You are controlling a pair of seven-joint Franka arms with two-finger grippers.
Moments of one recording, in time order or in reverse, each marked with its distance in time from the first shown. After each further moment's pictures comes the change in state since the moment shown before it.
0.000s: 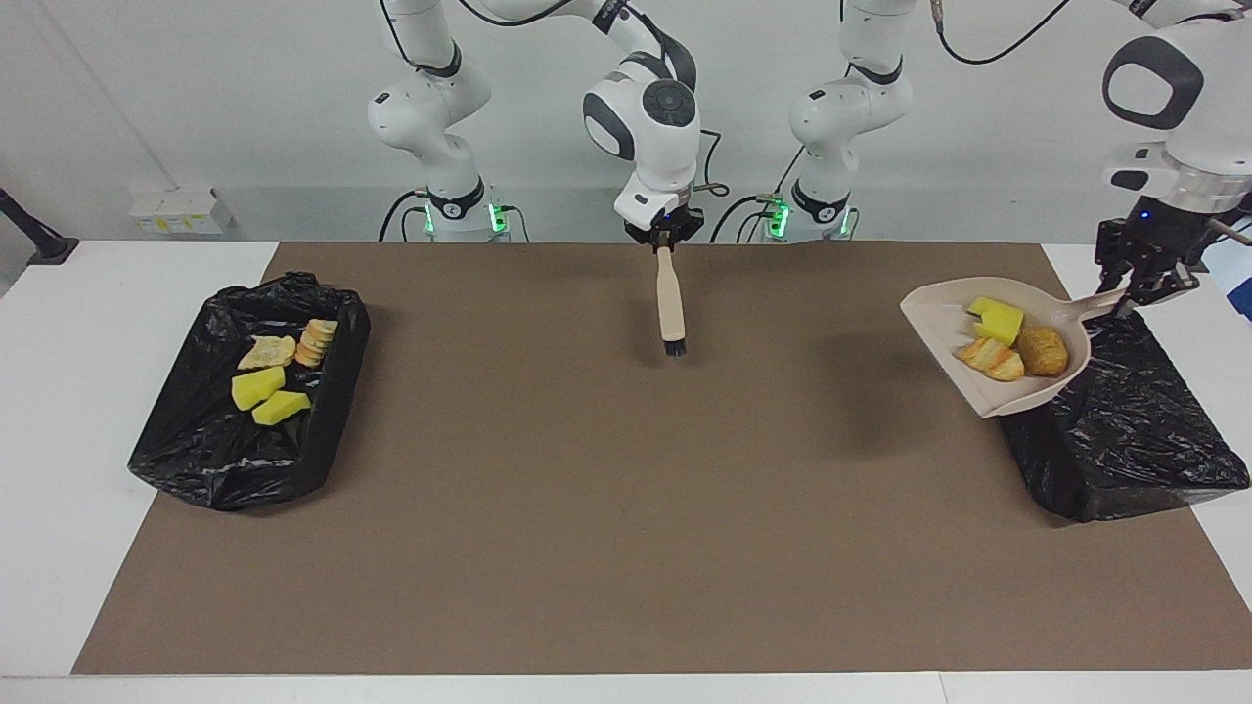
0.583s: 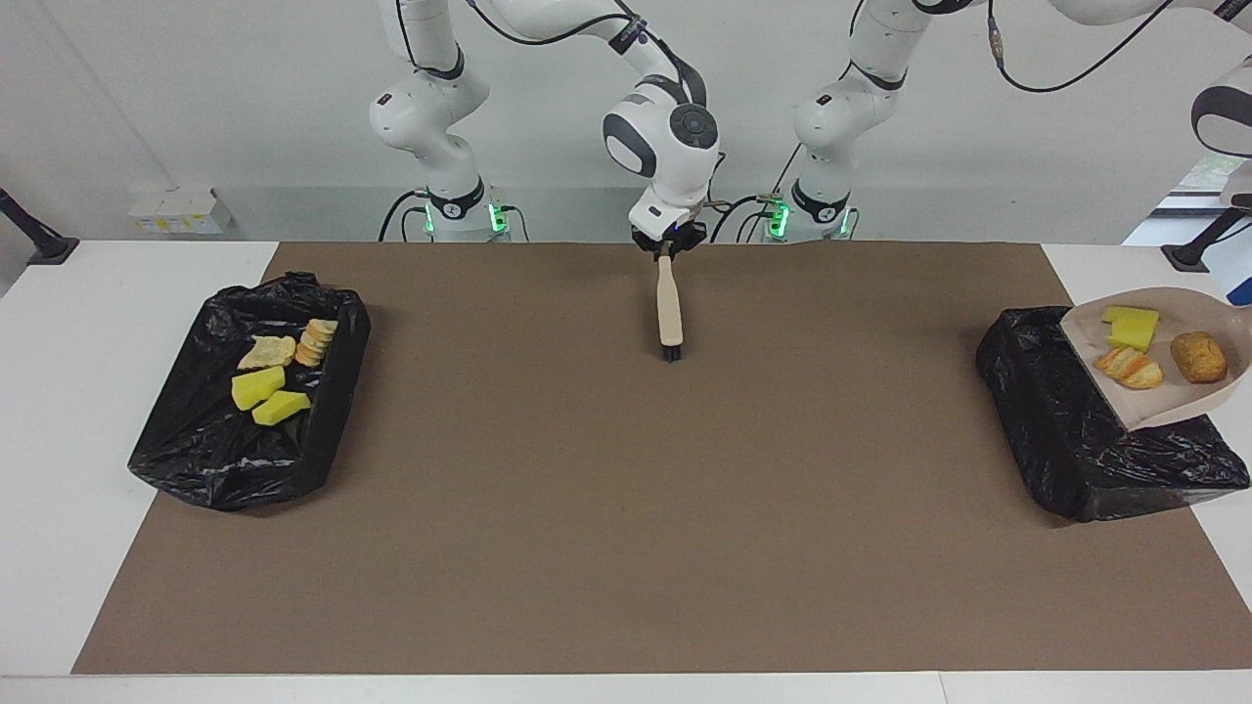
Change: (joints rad) left arm 0.094 0.133 -0.006 0.067 0.398 0.202 -0.018; right arm 0.031 0.018 -0.001 -0.012 -0.043 0.000 0.097
